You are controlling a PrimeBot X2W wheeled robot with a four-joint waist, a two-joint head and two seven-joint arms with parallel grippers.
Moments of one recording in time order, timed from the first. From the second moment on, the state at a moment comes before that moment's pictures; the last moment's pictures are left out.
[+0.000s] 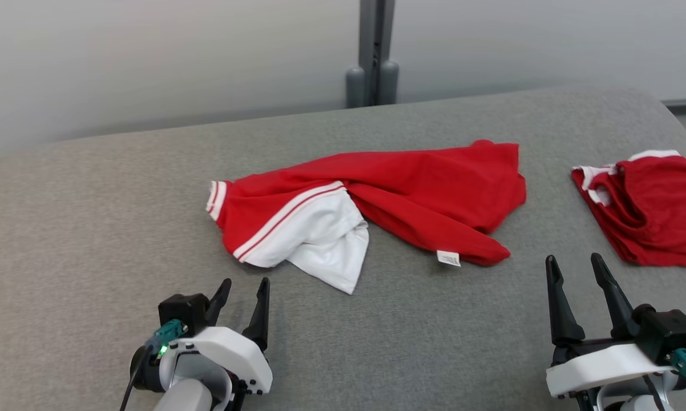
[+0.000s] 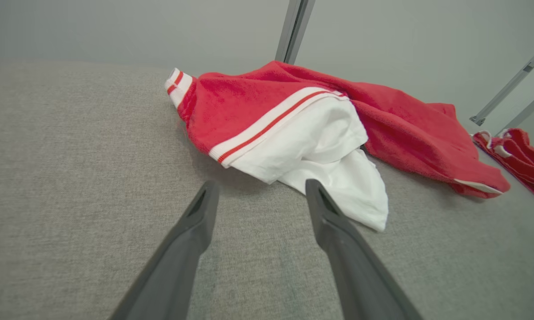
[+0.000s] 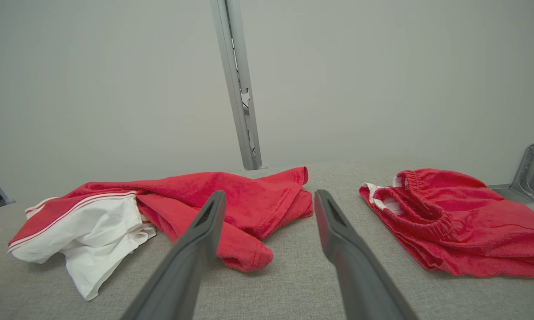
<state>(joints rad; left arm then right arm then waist) -0.25 0.05 -0.32 0.59 -0.47 0.02 -0.19 -0.06 -0.05 0.04 0.19 0.21 0.13 -0.26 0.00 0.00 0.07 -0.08</state>
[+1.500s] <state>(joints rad) -0.24 0.08 -0.28 0.39 -0.44 0.02 -0.26 -0.07 -0.05 0.00 0.20 0.22 0.13 -0.26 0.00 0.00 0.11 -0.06</state>
